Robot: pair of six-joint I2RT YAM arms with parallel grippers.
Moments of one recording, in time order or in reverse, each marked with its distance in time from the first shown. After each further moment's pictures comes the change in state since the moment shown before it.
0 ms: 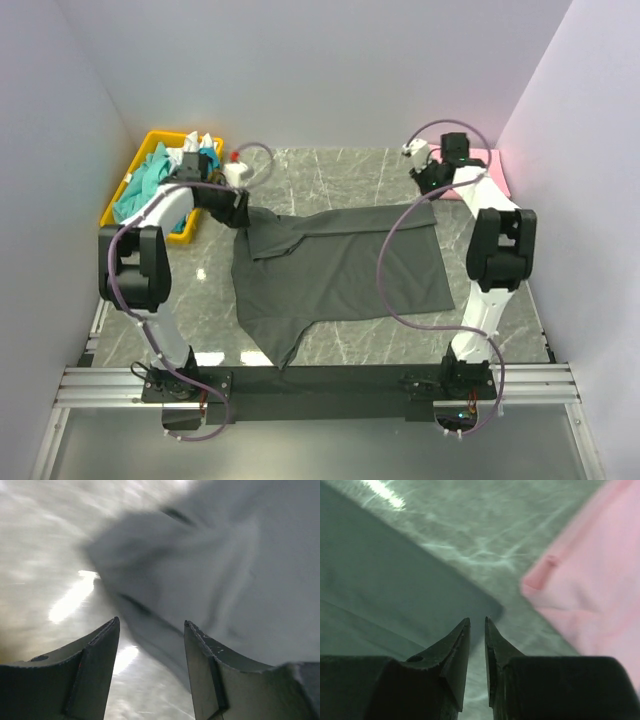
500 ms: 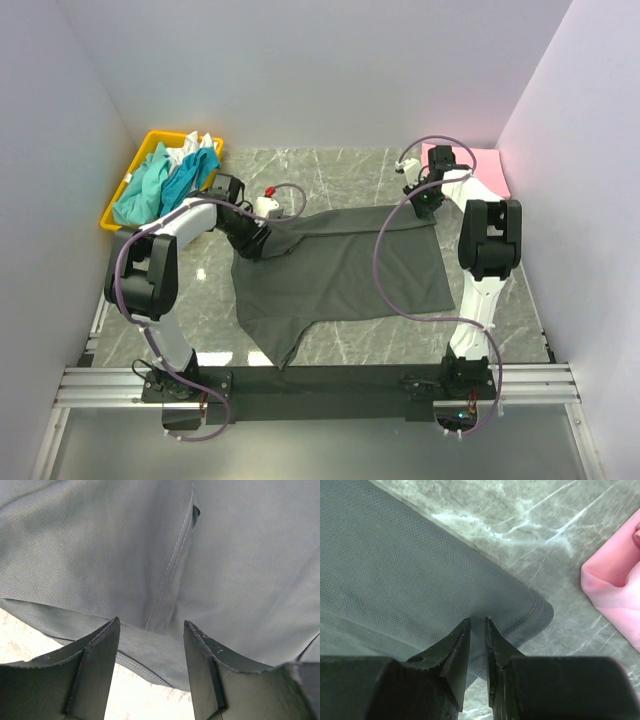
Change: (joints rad) left arm -0.198 -0.062 -0.181 -0.096 -0.118 0.228; right arm 0.034 0.159 0.020 -0.097 0.057 0.078
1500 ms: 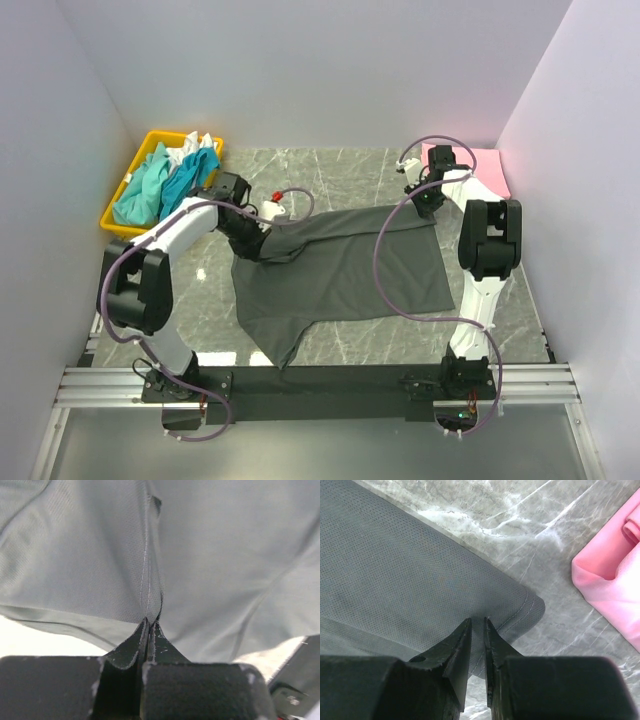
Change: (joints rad) left arm -0.065 -0.092 0.037 -0.214 -0.007 0.021; right arm -0.001 0.000 -0.001 0.006 0.040 0.006
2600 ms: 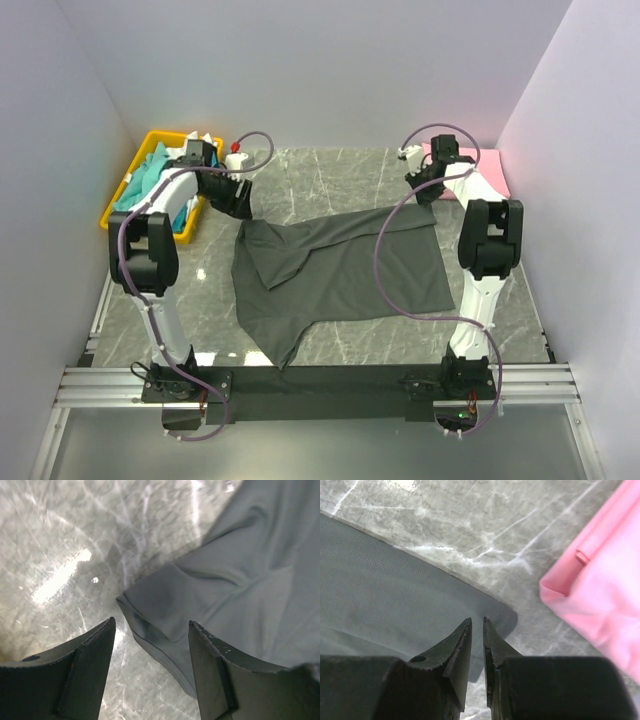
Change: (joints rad) left arm 0.233 0.273 0.334 0.136 0.095 -0.285; right arm 0.001 0.007 0.100 -0.014 -0.043 0.016
